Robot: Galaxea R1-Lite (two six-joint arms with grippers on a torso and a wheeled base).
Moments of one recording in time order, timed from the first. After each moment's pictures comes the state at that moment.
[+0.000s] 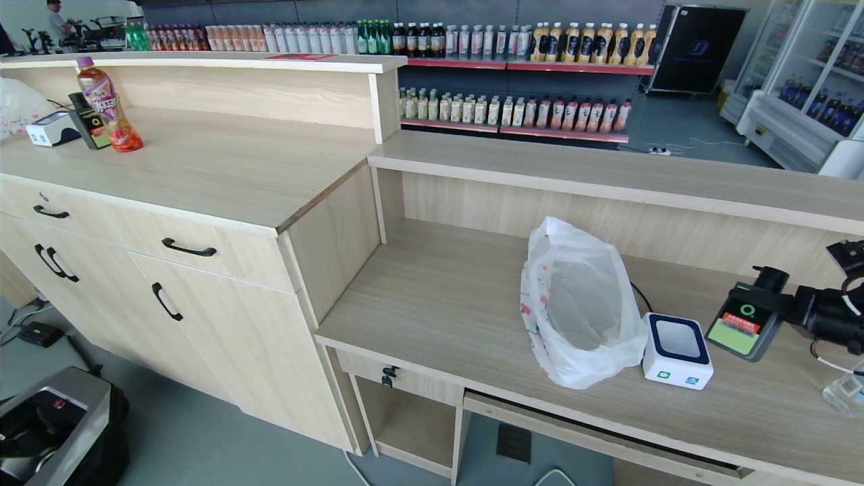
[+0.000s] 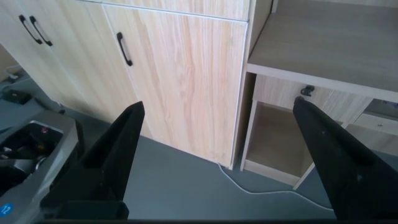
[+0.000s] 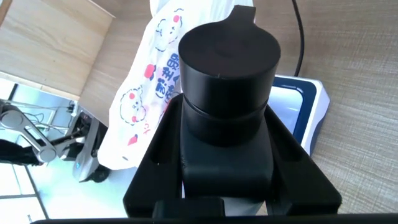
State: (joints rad) left arm 0.00 0.00 0.00 0.03 0.08 0.06; right arm -0.55 1.96 -0.84 -0.61 0.96 0.10
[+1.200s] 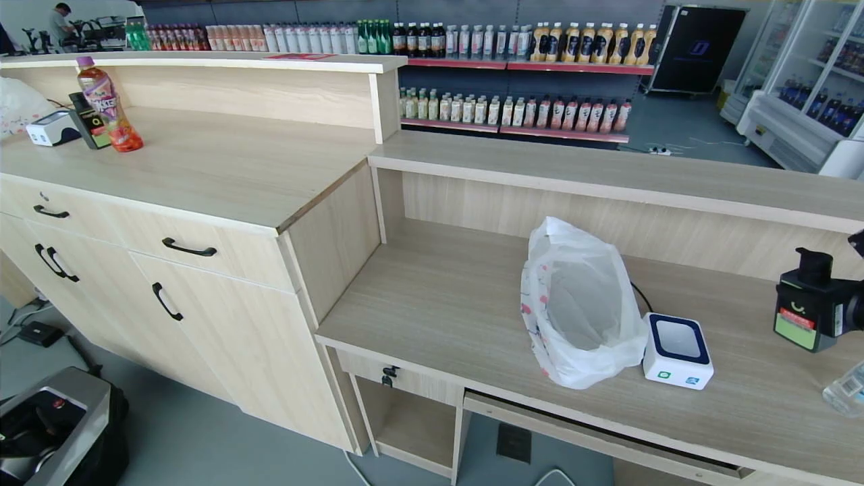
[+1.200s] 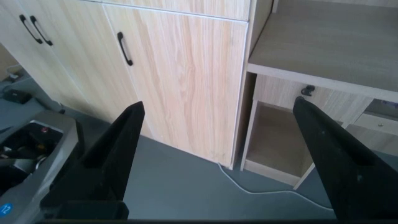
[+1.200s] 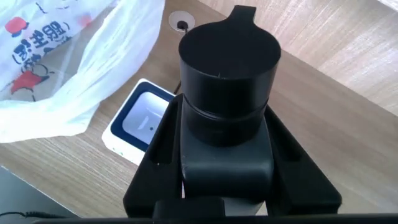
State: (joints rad) left arm 0.00 0.00 0.00 0.04 0.08 0.06; right arm -0.58 1.75 -0.74 -0.65 0.62 -0.54
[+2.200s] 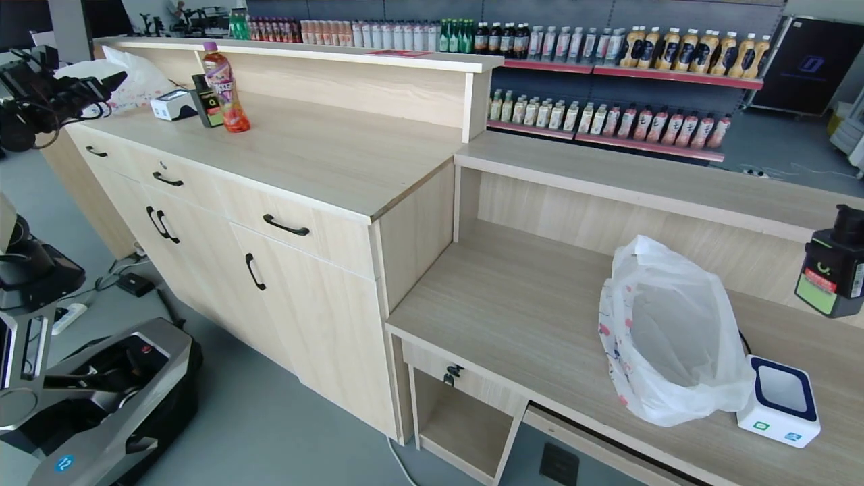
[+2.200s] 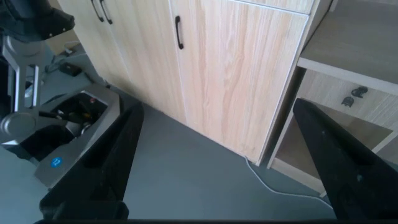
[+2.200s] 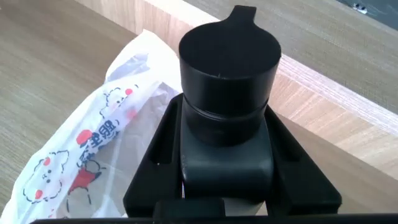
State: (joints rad) left arm 0.00 0.00 0.00 0.03 0.08 0.06; right arm -0.52 1.61 -0.73 -0.73 0.42 -0.34
